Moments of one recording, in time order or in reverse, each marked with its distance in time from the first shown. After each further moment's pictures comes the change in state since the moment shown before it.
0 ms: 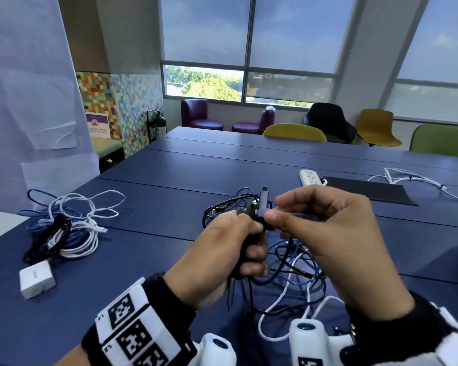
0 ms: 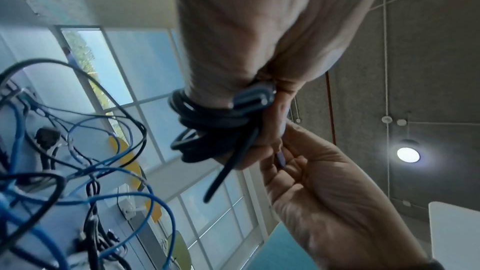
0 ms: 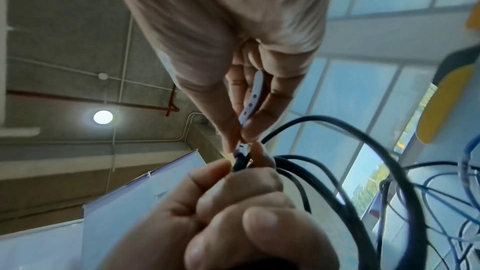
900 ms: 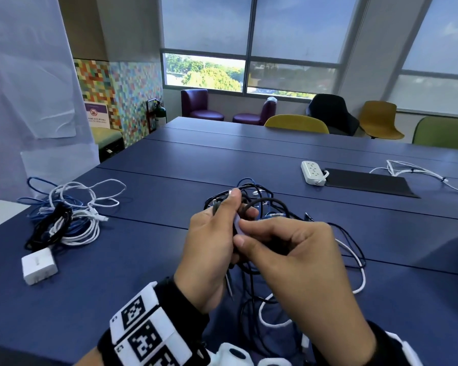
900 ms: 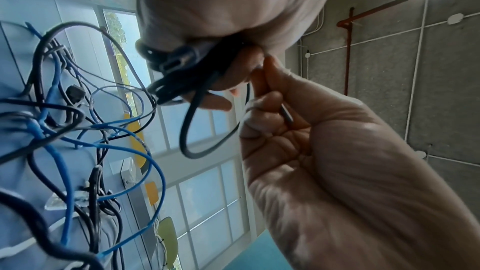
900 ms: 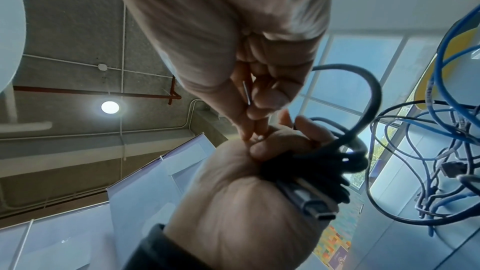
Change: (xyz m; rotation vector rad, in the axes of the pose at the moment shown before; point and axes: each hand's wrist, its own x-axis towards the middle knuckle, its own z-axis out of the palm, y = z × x) left_hand -0.003 -0.014 0.005 -0.121 0.386 0.062; right_hand -0.034 0.026 0.035 -0.053 -0.075 -0.030
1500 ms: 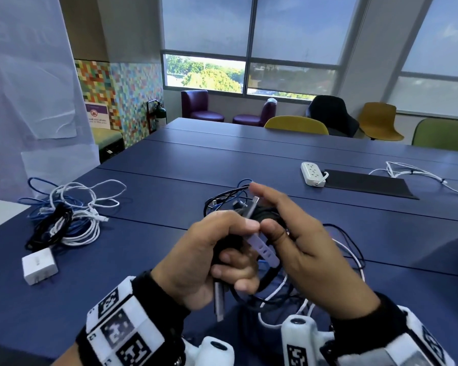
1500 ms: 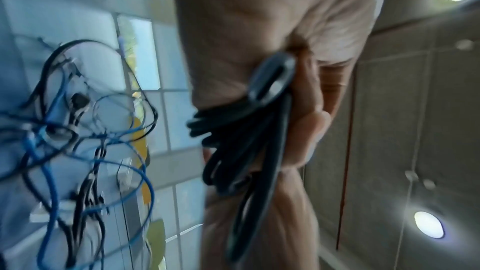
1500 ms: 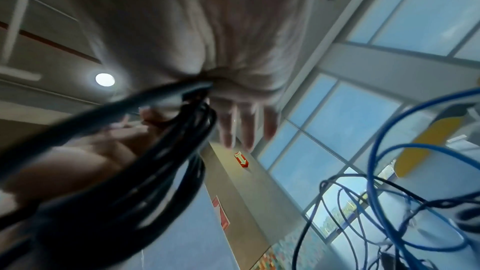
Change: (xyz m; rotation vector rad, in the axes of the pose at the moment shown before) left_hand -0.005 0.018 -0.020 -0.220 -0.528 -0.245; right_hand 0.025 0.024 -0.031 -0.348 -0.267 -0.312
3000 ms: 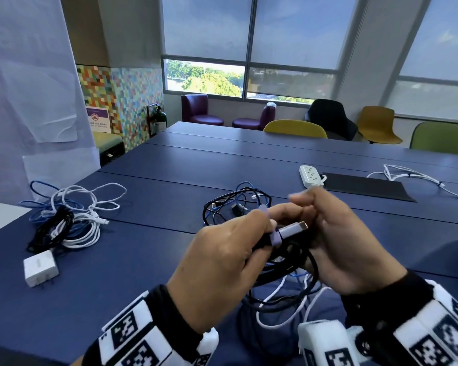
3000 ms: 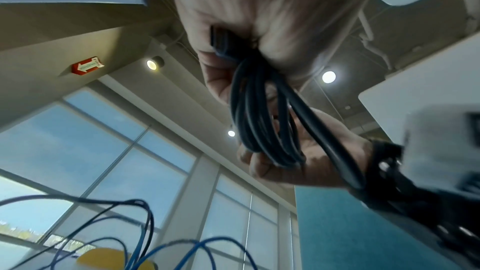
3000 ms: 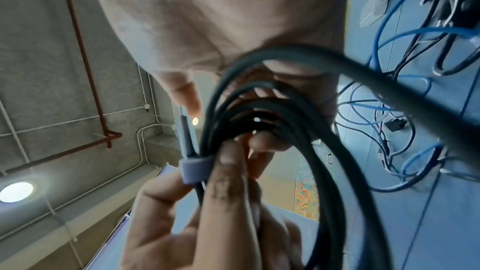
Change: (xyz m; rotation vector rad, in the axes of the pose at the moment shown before) left_hand 0.001 -0.021 0.003 1.425 0.245 0.954; right_hand 0.015 -0.019 -0.032 0.844 -0.148 0.643
